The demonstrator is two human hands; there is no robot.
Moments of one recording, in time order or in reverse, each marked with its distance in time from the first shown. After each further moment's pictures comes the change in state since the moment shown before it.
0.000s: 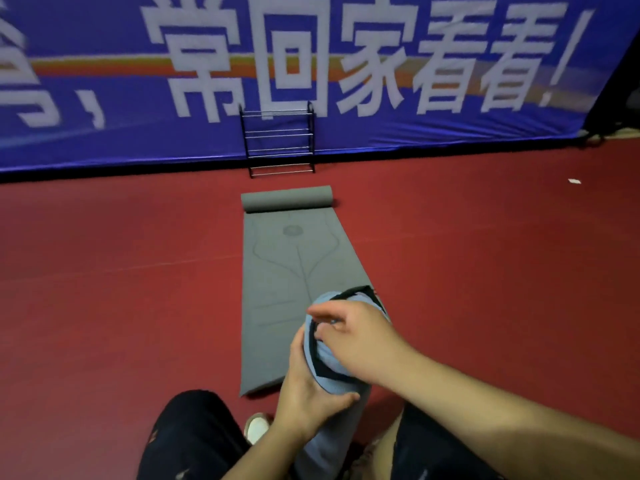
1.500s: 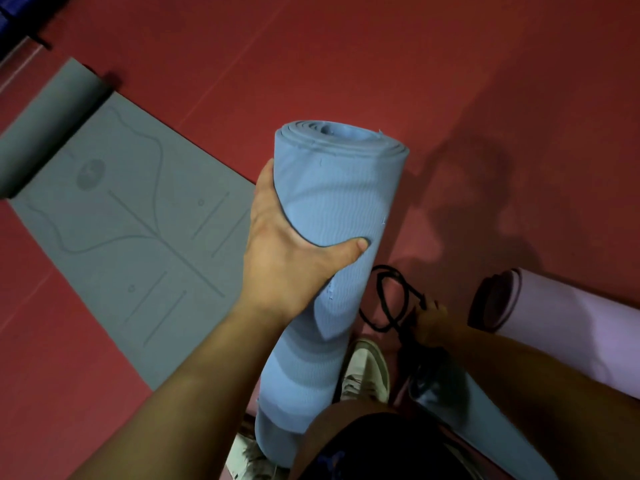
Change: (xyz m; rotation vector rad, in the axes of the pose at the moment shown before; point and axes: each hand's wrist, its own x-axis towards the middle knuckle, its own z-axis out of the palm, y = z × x) left_hand 0.227 -0.050 0.276 0.297 -0.535 0.041; right_hand -0.011 0.604 0.078 -0.169 -0.399 1.119
